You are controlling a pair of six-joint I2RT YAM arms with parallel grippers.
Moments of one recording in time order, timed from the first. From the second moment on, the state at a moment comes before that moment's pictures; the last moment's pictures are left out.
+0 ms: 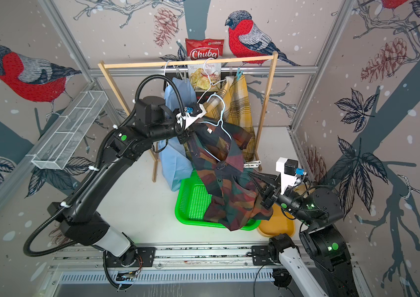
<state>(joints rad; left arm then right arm) -0.68 1.59 2.02 -0.73 0.25 0.61 0.35 0.44 0.94 -0.41 -0.62 0.29</state>
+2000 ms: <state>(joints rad) -0.85 1.11 1.35 -0.65 -0.47 0.10 0.35 0.43 0.95 -0.36 -0.36 0.45</state>
